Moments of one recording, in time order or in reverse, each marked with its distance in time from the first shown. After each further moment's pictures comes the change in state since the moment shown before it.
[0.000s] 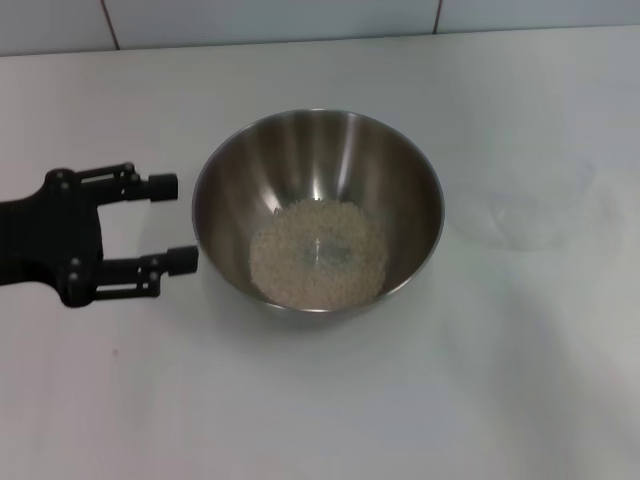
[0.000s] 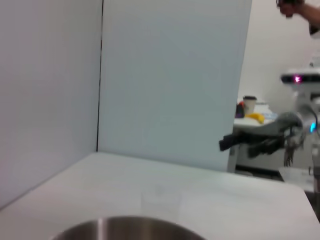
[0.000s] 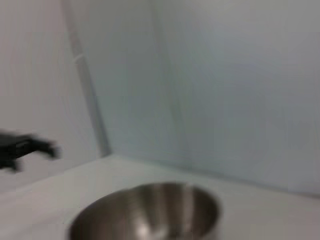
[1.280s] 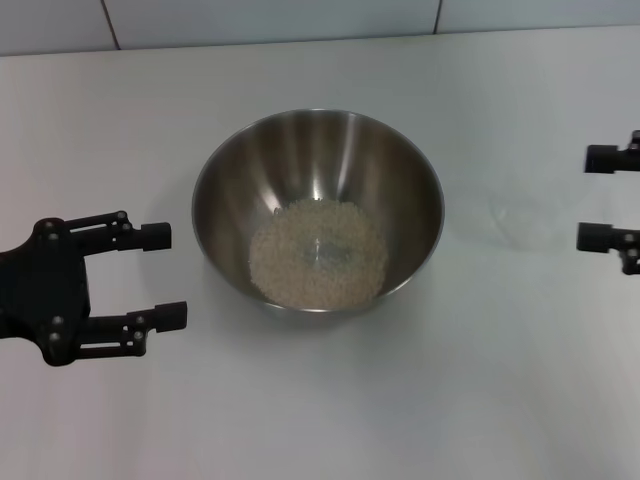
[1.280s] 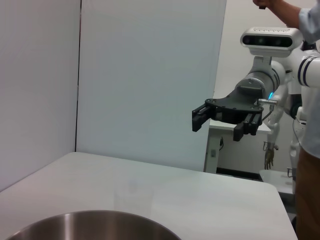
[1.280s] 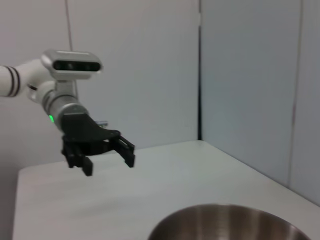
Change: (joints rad) left arm 0.060 -0.008 -0.014 0.000 0.010 0.088 0.052; right arm 0.229 0.078 0.048 -0.325 -0.182 -0.236 0.137
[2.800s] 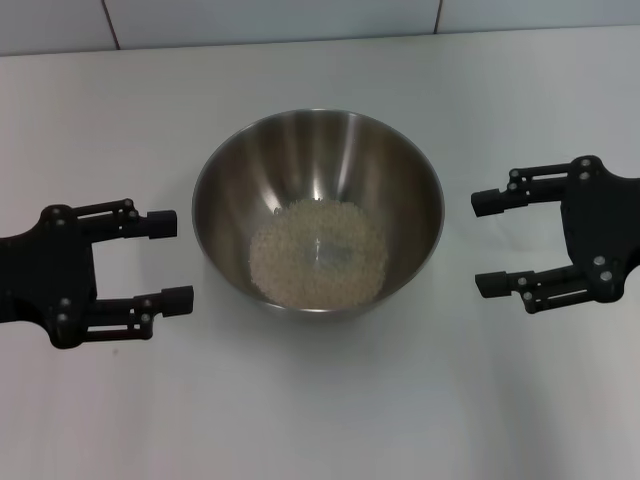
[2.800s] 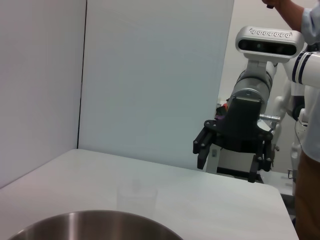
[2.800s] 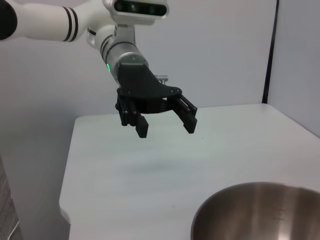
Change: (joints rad) left arm -0.026 0.000 0.000 0.004 0.007 -0.016 -0.049; right arm 0.056 0.001 -0.305 -0.026 -0.042 0.114 0.025
